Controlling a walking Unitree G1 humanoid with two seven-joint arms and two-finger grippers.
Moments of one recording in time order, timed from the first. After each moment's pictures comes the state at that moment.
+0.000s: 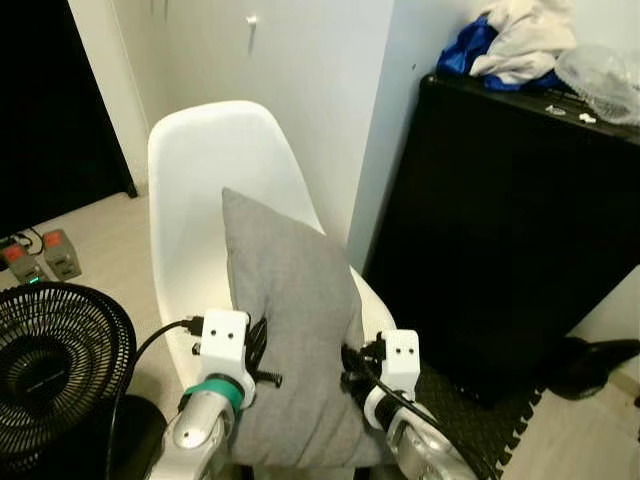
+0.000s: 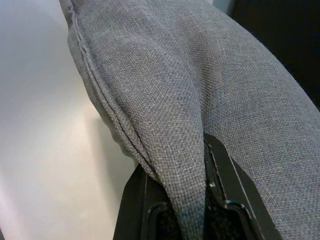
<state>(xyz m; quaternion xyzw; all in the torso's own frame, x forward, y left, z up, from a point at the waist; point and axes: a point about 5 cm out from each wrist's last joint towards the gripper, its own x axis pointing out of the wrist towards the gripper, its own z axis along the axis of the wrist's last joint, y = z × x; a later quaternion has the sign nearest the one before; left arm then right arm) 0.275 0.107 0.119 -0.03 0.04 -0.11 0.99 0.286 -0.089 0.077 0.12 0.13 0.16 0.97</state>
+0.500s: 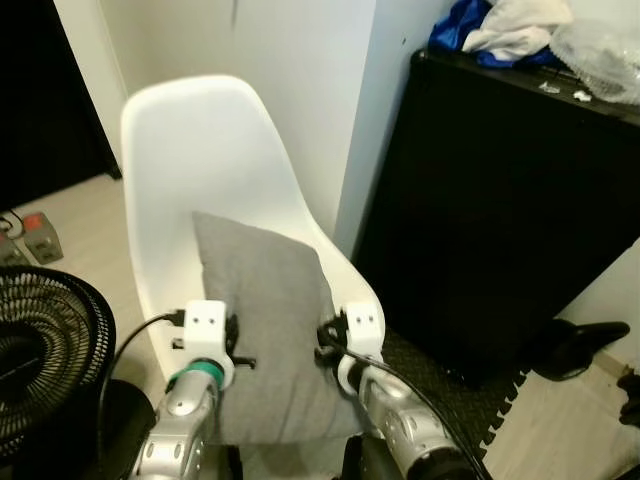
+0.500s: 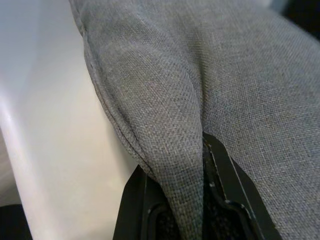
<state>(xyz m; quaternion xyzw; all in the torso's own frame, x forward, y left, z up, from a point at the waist) 0.320 0.149 0.094 -0.02 0.08 0.02 1.00 0.342 -0.059 0.090 0.05 0.14 0.19 0.97</state>
